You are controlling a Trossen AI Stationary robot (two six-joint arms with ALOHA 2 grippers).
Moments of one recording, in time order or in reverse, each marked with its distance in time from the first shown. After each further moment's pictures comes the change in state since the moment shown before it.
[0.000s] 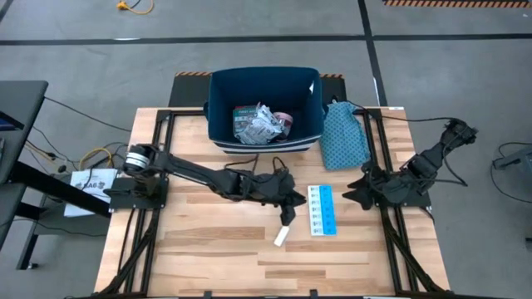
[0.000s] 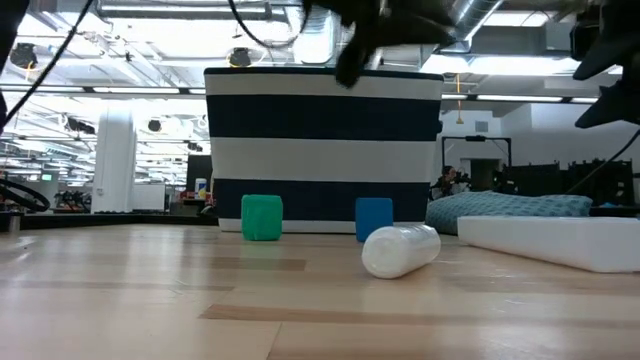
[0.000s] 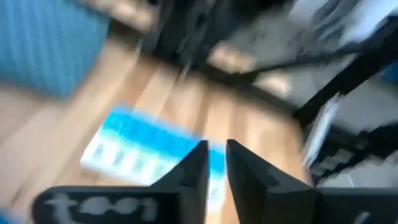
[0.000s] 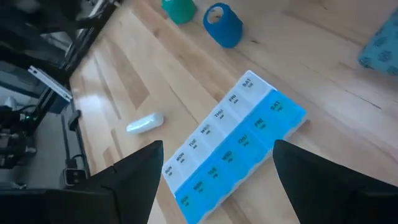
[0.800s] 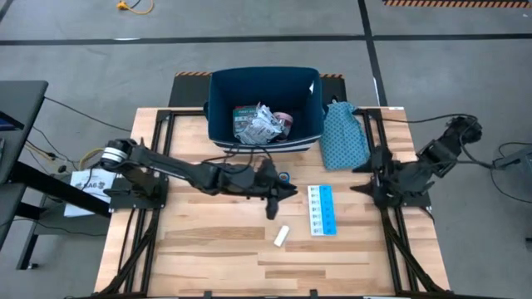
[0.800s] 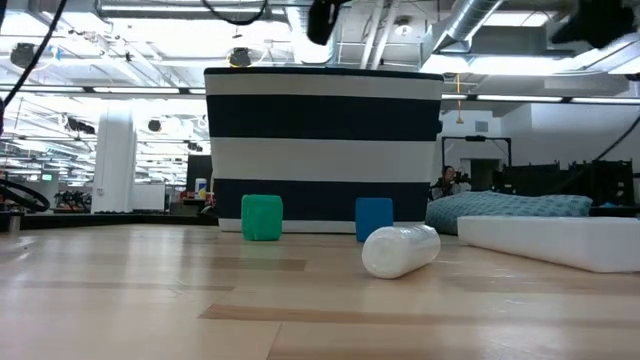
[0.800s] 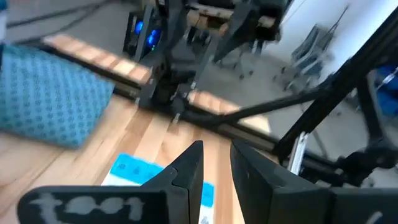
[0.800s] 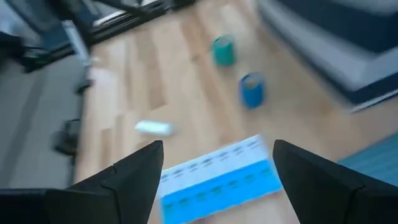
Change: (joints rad) left arm -0.012 -0.208 -0.137 0.114 -0.052 0.068; right arm -0.006 0.101 0.340 -0.163 0.036 -0.540
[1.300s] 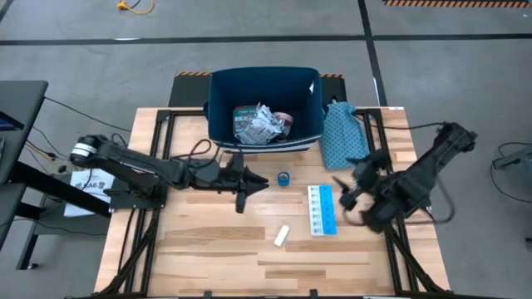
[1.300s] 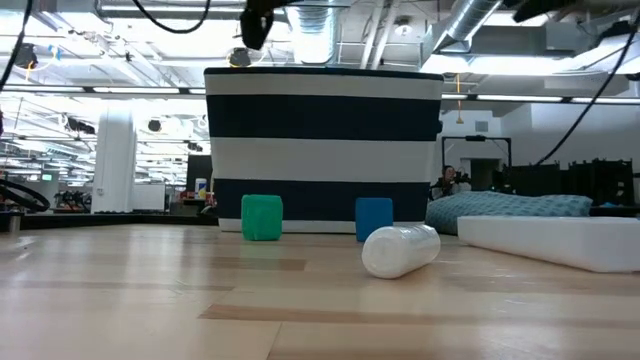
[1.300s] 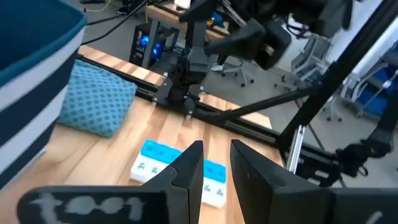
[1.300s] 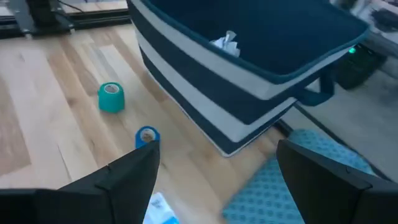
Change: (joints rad) left arm 0.000 -0.324 -0.343 0.073 -0.022 0.029; right arm 0.070 0.578 0.320 -0.434 0.515 0.404
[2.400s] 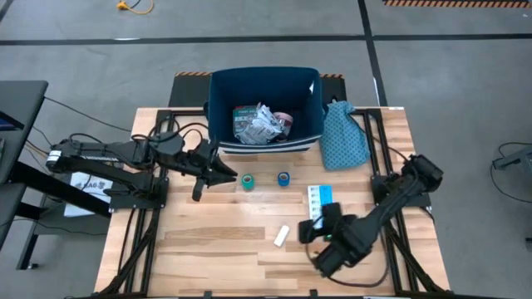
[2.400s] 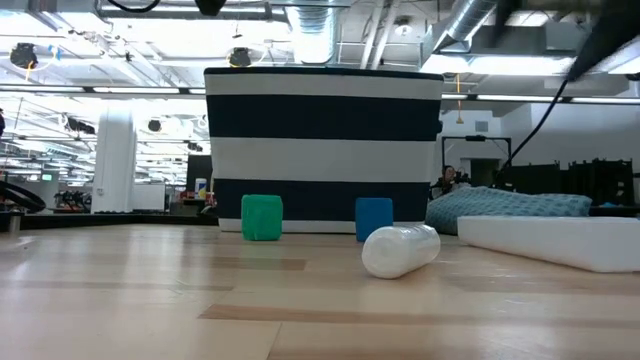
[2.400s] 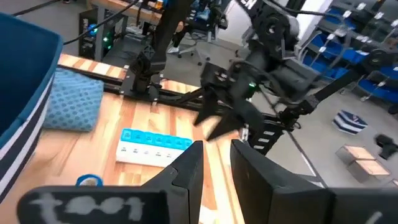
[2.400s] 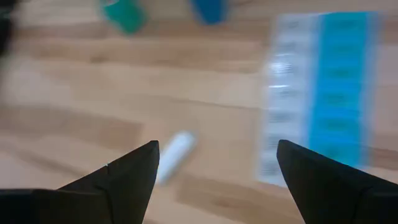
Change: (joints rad) left arm 0.147 -0.380 0.000 -0.396 0.377 0.105; right arm -0.007 0.623 0.333 0.157 -0.479 0.987
